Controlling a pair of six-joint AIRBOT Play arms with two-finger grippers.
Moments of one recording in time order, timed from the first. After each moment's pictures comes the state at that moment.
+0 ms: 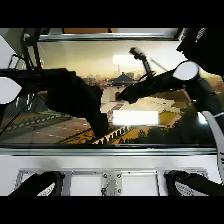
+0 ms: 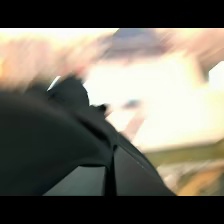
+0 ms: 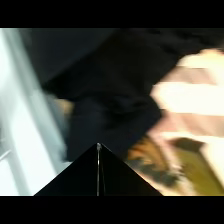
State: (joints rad) left arm -0.42 -1.01 1.45 1.47 -1.02 -1.83; right arm 0.26 -1.26 1.46 -0.80 1.26 1.08
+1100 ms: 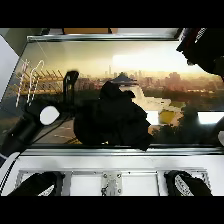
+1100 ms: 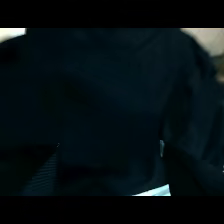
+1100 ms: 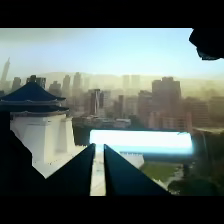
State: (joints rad) left arm -0.49 -0.95 0.94 1.34 -0.94 -1.84; right arm -0.23 -0.91 1.48 -1.27 1.15 1.39
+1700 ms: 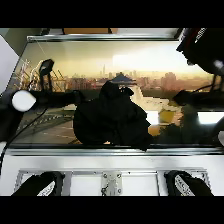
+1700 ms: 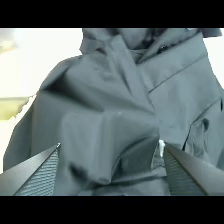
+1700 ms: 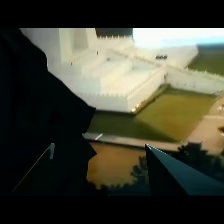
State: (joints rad) left arm -0.25 -1.03 1.12 1.24 -1.06 -1.68; right arm -0.23 -0.96 1.05 -1.15 1.21 1.39
